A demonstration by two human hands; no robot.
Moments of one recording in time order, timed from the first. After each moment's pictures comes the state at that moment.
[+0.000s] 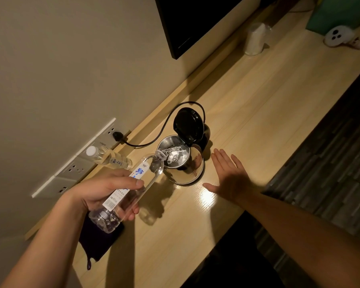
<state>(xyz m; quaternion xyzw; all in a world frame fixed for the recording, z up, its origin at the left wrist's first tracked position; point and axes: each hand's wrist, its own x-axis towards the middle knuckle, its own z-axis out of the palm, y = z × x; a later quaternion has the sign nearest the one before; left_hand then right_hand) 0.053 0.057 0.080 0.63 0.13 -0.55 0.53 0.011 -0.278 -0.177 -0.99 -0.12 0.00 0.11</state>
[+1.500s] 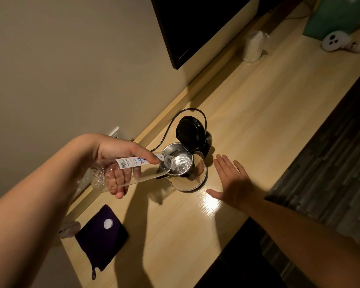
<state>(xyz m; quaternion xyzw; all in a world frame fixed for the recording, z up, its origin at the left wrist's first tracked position) 0.138 0.027 0.117 0.71 0.15 -0.63 0.29 0.009 -0.279 -0.159 -0.99 -0.12 0.03 0.10</state>
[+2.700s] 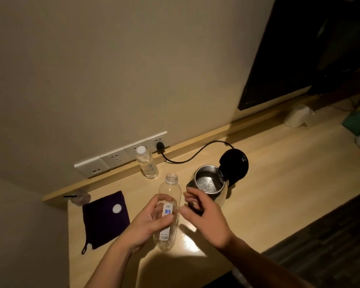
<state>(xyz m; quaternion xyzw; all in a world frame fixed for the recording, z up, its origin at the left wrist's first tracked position) -0.060 0.054 0.013 0.59 0.11 -0.21 0.77 -0.013 -0.156 0.001 -0.74 -0.08 0.22 0.63</state>
